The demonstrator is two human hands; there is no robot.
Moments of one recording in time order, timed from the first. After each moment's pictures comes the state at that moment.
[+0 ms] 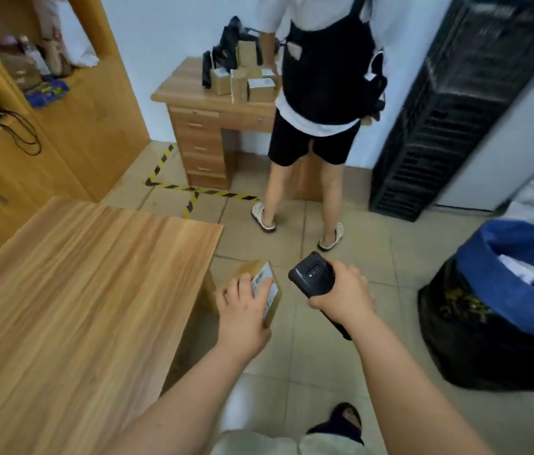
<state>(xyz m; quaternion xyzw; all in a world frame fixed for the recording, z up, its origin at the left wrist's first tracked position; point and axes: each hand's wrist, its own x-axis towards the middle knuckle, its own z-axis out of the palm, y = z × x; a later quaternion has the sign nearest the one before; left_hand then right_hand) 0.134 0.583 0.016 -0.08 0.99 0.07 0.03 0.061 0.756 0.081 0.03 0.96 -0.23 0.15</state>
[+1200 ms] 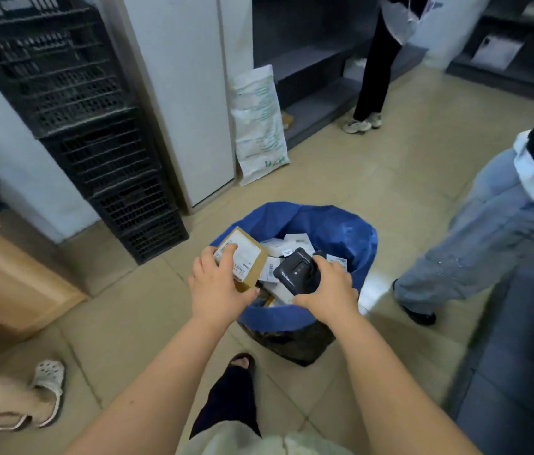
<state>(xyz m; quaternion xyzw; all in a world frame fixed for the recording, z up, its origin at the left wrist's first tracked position) -0.291 1.233 0.024 0.28 0.94 0.18 0.04 -0.155 1.386 0.045 0.43 0.85 -0.29 0.02</state>
